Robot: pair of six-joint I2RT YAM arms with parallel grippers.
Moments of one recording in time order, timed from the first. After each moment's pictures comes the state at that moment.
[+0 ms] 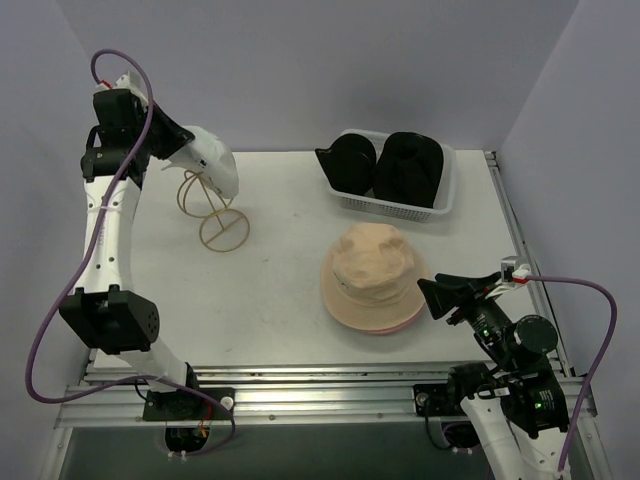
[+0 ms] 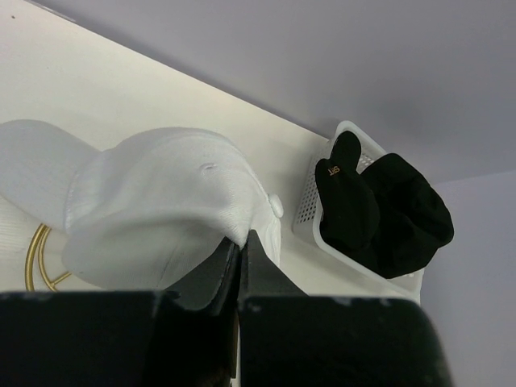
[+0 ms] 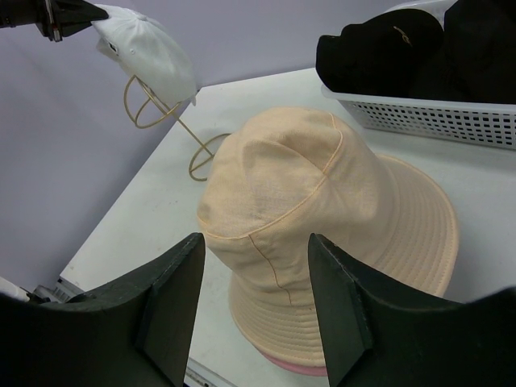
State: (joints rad) left arm 0.07 1.67 1.91 -0.64 0.25 -0.60; right arm 0.17 0.15 0.62 -0.44 -0.33 0.49
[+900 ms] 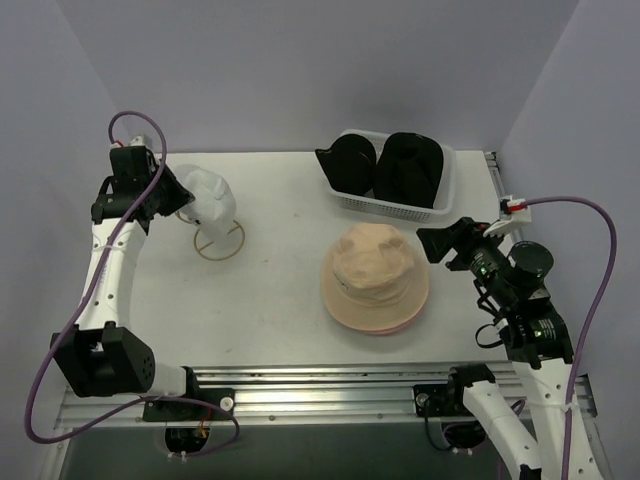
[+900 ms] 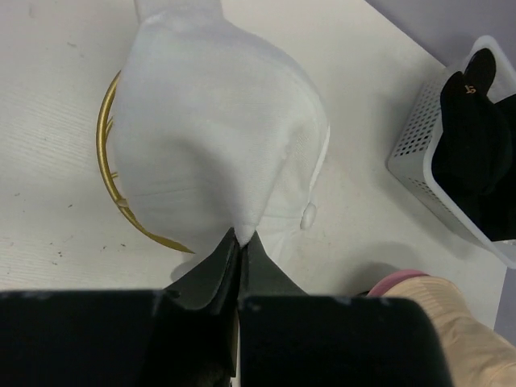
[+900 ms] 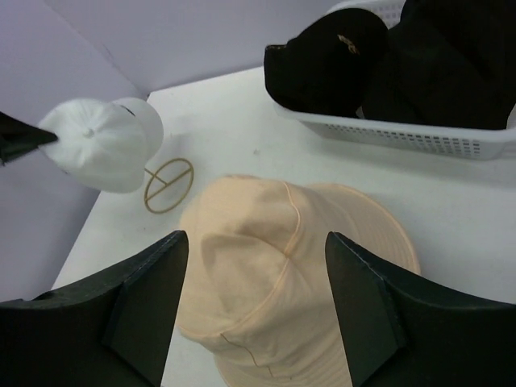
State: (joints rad) left arm 0.07 1.42 1.48 -0.69 0.14 -0.54; right arm 0.13 0.58 0.86 -0.42 -0.27 0.47
